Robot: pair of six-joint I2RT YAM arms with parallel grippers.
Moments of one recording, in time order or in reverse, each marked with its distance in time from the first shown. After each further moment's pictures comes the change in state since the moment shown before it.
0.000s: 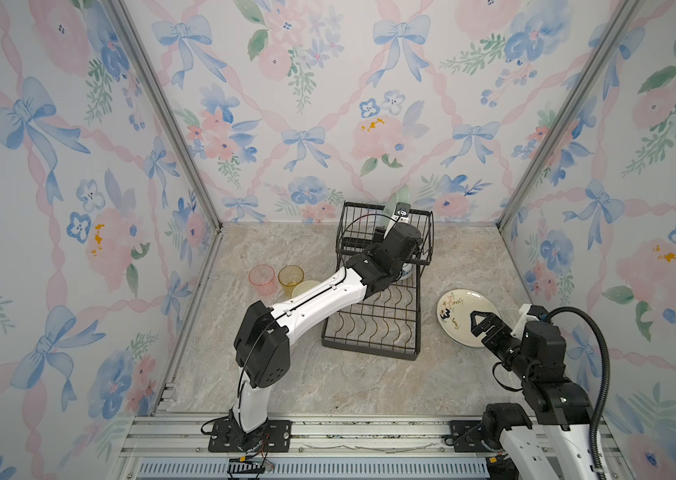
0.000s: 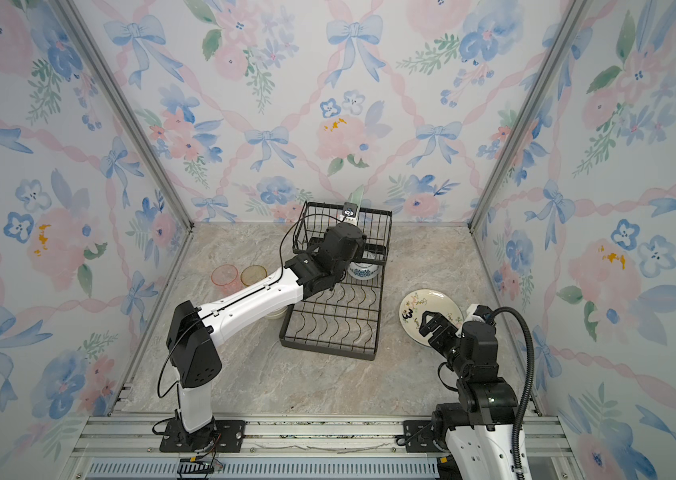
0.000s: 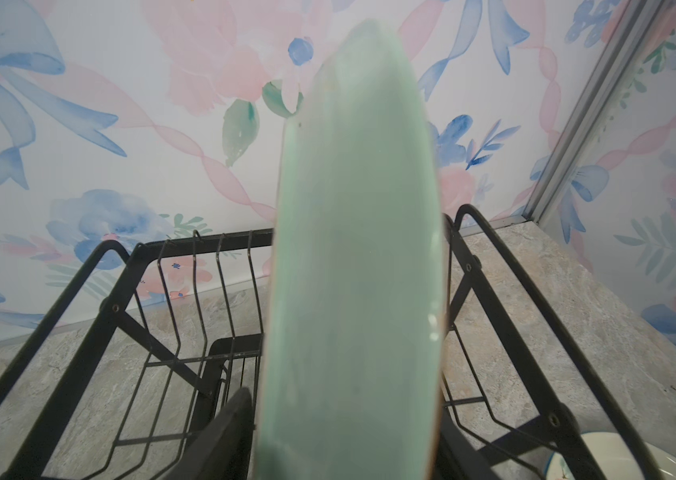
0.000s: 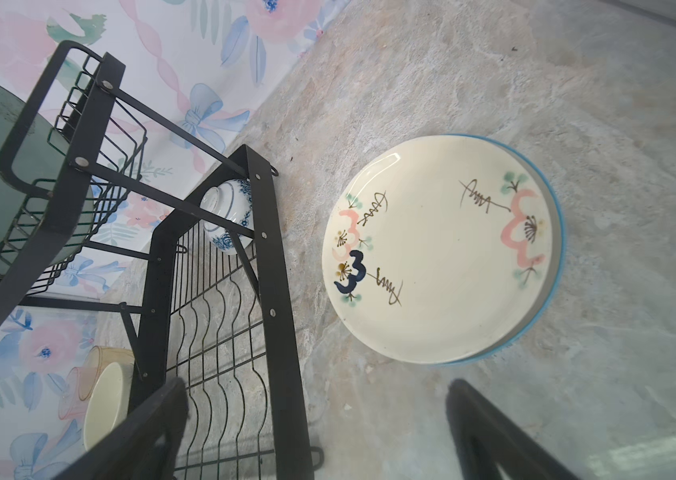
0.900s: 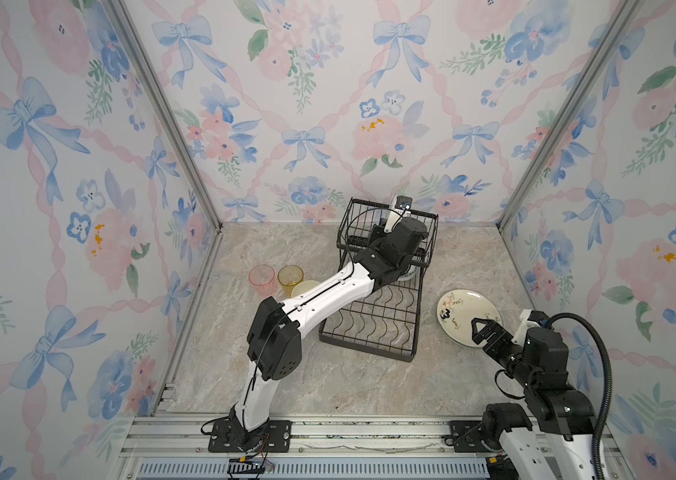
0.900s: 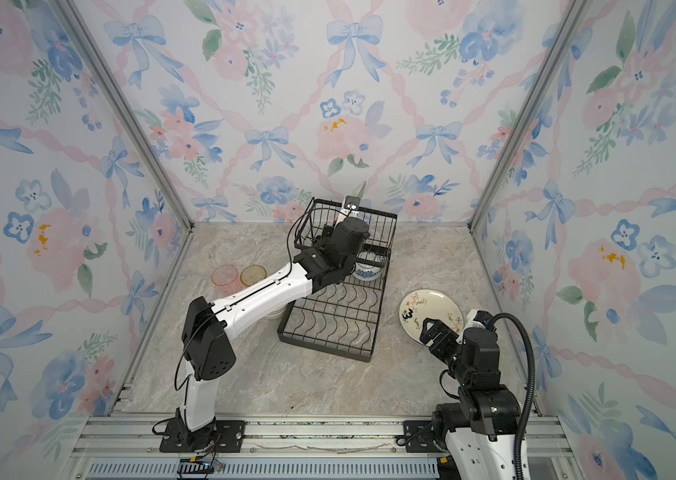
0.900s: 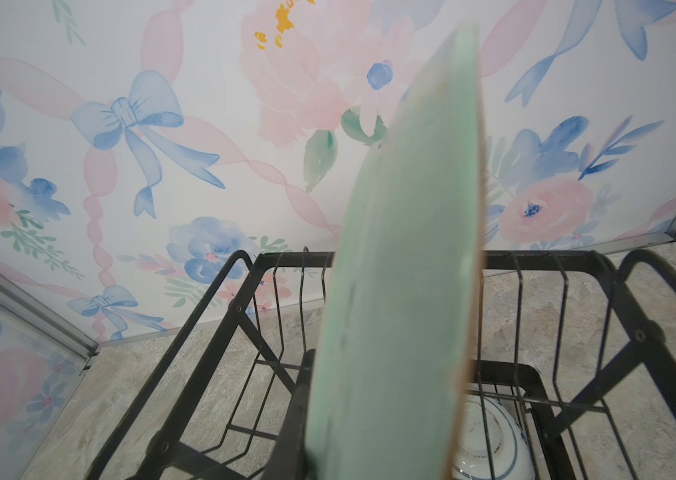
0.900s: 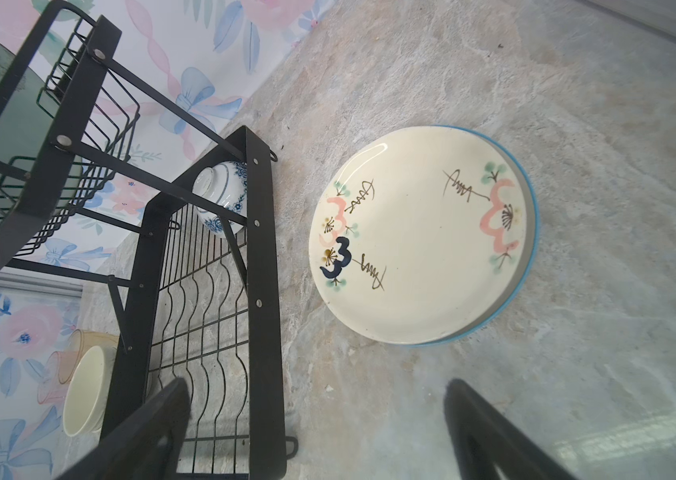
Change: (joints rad) left arm 0.007 0.086 0.121 -0.015 -0.232 0.107; right arm 0.001 -0.050 0.001 -0.073 0.003 -0.039
